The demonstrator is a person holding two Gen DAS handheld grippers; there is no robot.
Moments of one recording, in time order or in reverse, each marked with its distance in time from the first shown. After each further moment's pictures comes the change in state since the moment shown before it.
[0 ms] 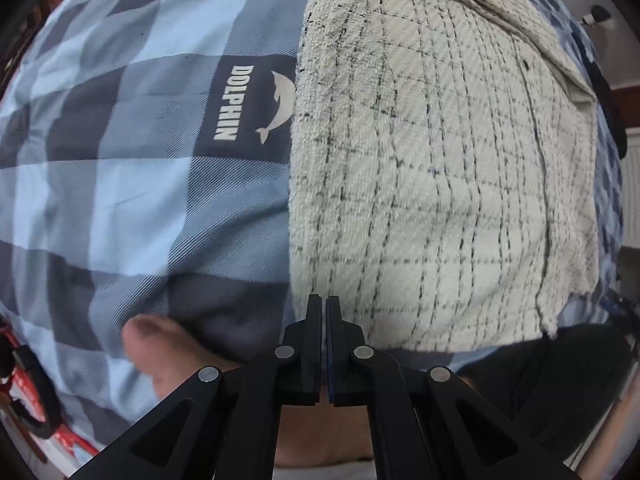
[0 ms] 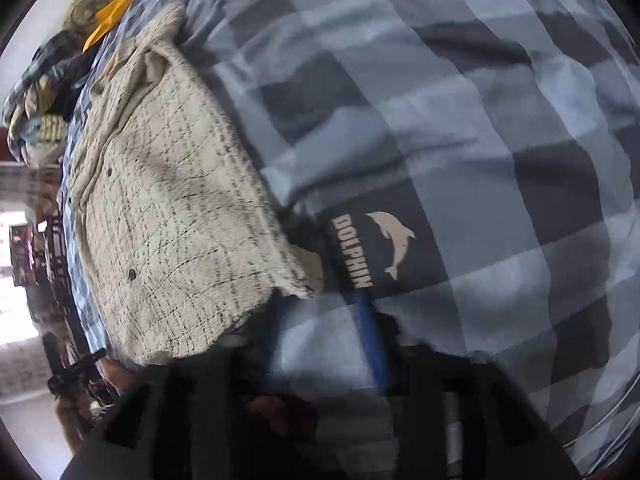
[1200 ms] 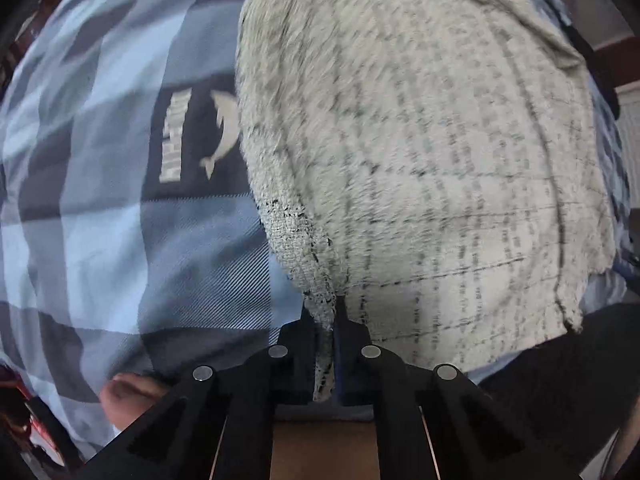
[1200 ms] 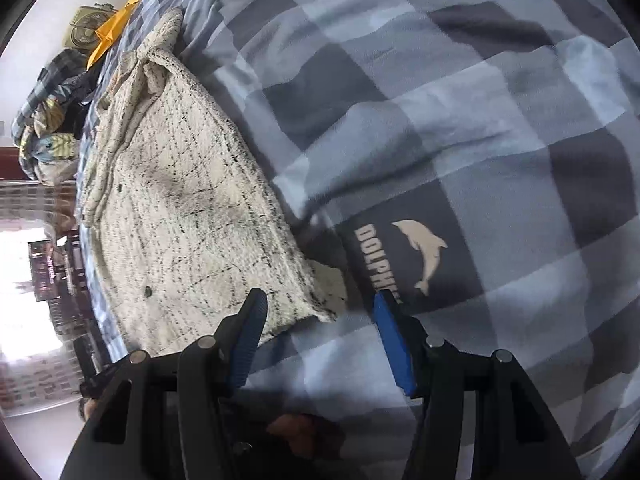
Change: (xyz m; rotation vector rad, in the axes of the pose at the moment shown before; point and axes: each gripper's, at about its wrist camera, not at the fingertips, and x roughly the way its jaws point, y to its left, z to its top) left arm 0.007 -0.018 0.007 0.148 -0.053 0.047; right arm 0.017 0.000 0.007 0.042 0.025 0.100
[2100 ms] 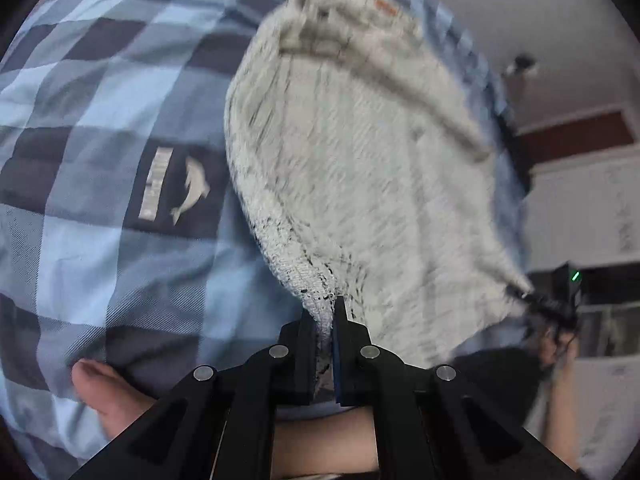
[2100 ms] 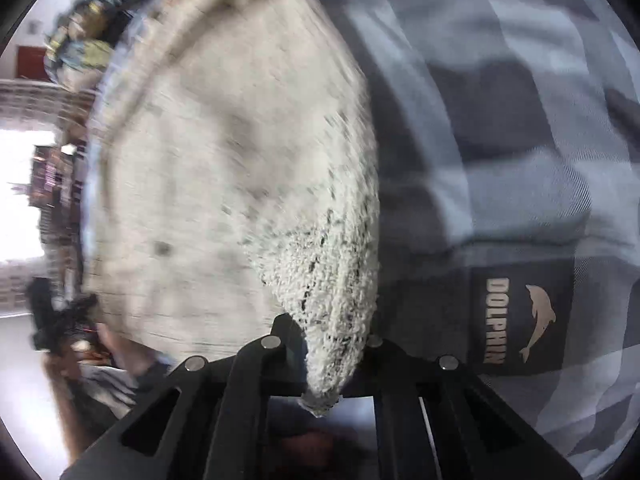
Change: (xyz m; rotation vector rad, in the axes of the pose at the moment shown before) left arm -0.073 0.016 0.001 -0.166 -0.182 -0.421; right arm 0.007 0.104 -0.002 -0.317 0.051 0.049
